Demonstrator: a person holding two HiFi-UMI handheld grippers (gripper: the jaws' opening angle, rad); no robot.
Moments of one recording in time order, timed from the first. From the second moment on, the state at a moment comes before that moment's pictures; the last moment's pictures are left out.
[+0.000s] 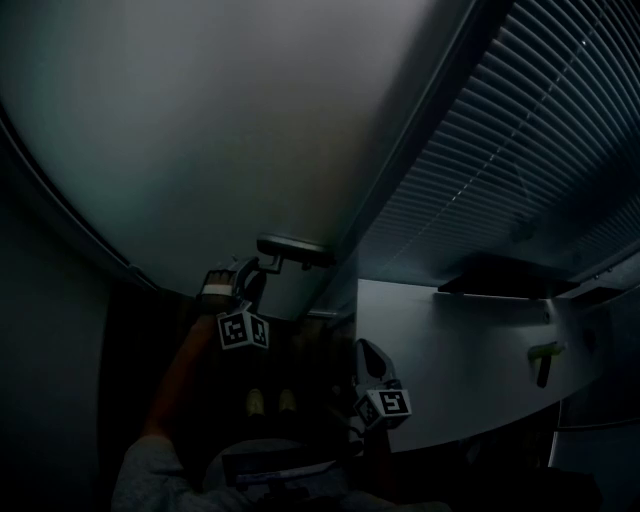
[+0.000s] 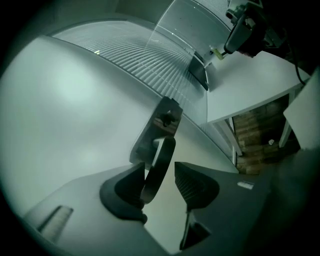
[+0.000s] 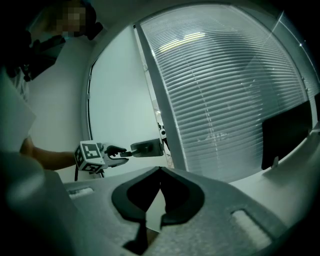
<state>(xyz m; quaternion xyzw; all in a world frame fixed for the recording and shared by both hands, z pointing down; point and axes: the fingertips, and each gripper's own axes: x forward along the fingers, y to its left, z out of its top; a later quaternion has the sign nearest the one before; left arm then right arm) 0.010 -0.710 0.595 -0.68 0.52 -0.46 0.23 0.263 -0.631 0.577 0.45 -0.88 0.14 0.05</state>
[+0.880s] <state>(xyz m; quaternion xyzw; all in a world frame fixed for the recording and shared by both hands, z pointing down) 0.009 -0.710 0.599 -0.67 0.51 -0.48 0.24 0.260 -0.612 0.570 0.48 -0.87 0.14 0.04</state>
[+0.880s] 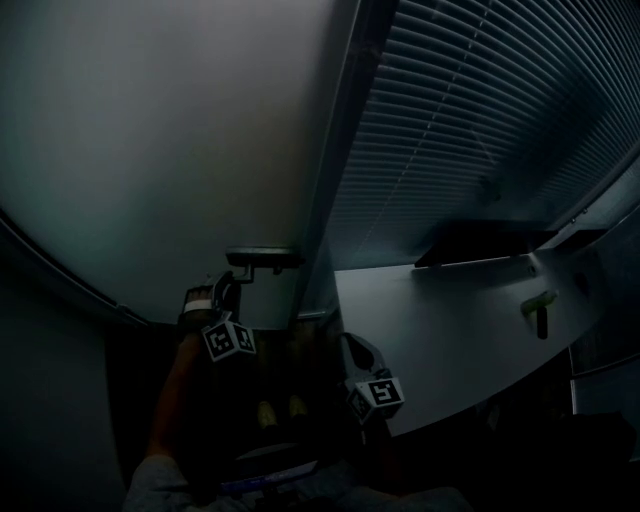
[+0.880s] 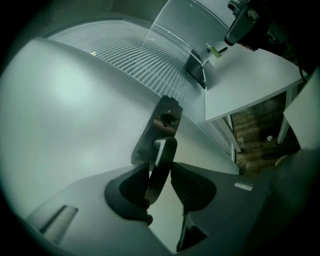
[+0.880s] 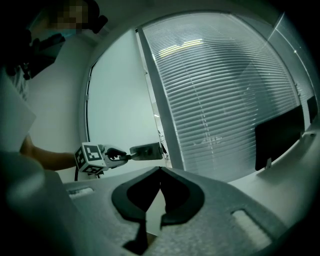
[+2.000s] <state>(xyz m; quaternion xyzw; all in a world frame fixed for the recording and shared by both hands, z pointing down) 0.012 -0.680 0.594 -0.69 0.48 -0.48 0.26 0.259 -0.555 0.548 0.52 -0.85 0.12 0.03</state>
